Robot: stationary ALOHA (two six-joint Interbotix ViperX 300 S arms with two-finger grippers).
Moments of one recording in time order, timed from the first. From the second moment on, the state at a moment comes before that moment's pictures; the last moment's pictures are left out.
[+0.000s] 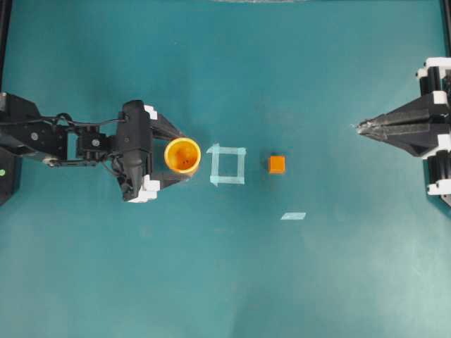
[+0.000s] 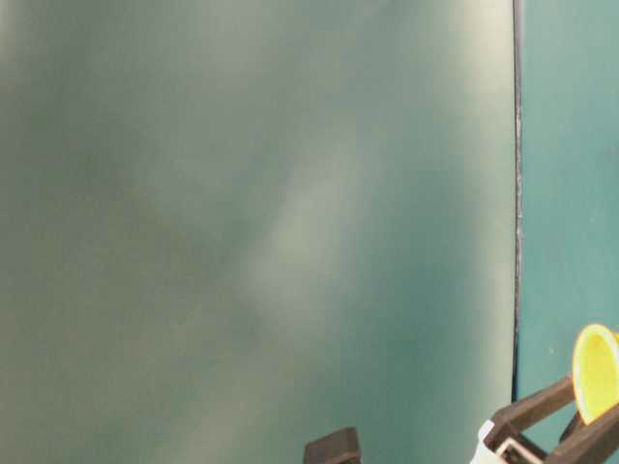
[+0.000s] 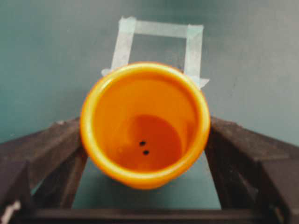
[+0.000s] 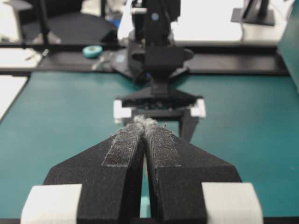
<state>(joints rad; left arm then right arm) 0.05 0.12 1.00 -0.01 -0.70 0.00 0.00 -0.90 1.12 0.00 -0.27 0.01</state>
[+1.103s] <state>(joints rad) 0.06 0.16 0.99 -0.01 -0.79 0.06 0.00 -0.90 1.12 0.00 -0.26 0.01</state>
